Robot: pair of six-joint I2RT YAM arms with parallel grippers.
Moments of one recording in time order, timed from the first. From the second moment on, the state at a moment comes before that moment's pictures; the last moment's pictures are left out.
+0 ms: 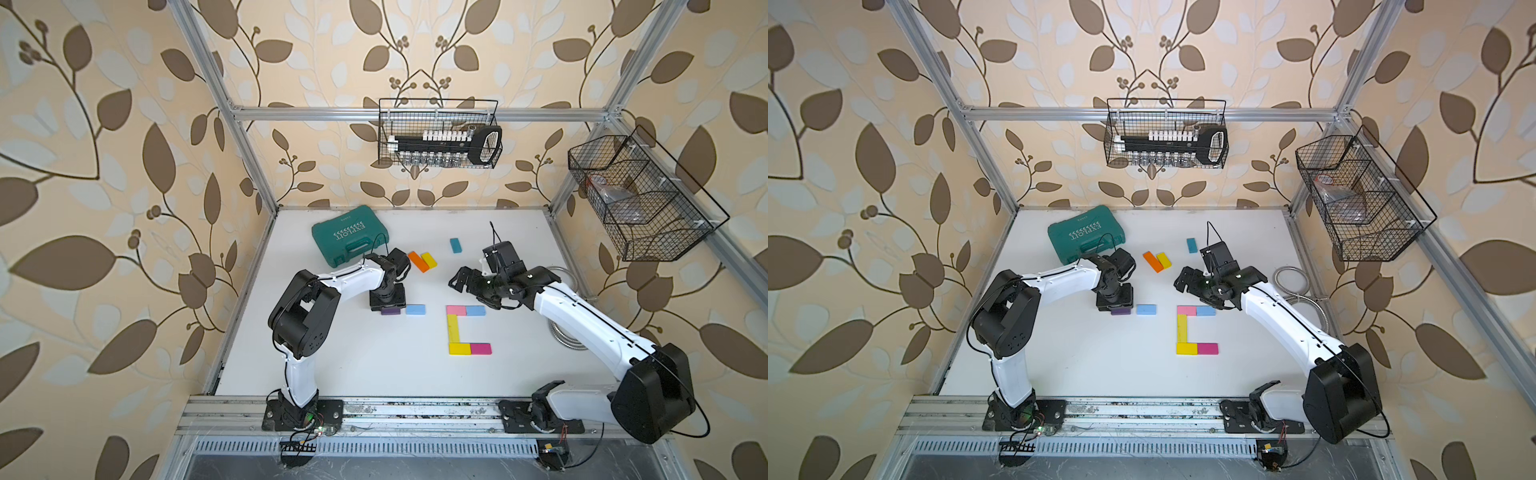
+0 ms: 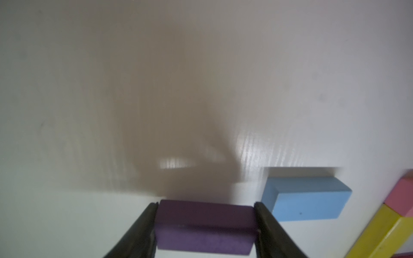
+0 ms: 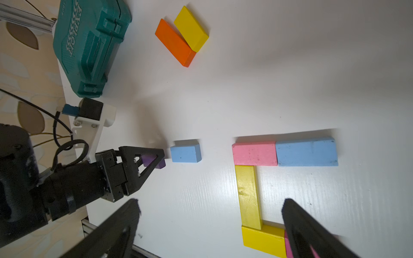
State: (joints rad) left arm -0.59 1.89 1.27 -0.80 0.07 -0.71; right arm 0.41 1.32 1.01 -0.67 -0.16 0.80
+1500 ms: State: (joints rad) left arm -0.35 1.42 0.94 -0.61 0.30 -0.87; right arm 0.64 1.69 1.21 -0.66 -0.13 0.79
